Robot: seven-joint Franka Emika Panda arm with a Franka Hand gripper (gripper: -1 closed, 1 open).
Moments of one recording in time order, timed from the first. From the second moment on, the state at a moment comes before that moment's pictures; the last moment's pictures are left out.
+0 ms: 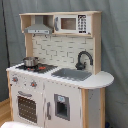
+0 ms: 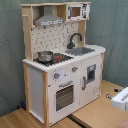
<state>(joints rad) 0.22 -1.51 1.59 -2.59 -0.05 2.42 -0.72</state>
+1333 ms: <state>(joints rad) -0.03 -1.51 1.60 -2.50 -0.07 2.48 -0.43</state>
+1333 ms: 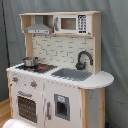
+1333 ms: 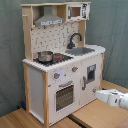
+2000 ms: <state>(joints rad) -0.20 -1.51 1.59 -2.41 -0.07 2.55 -0.34</state>
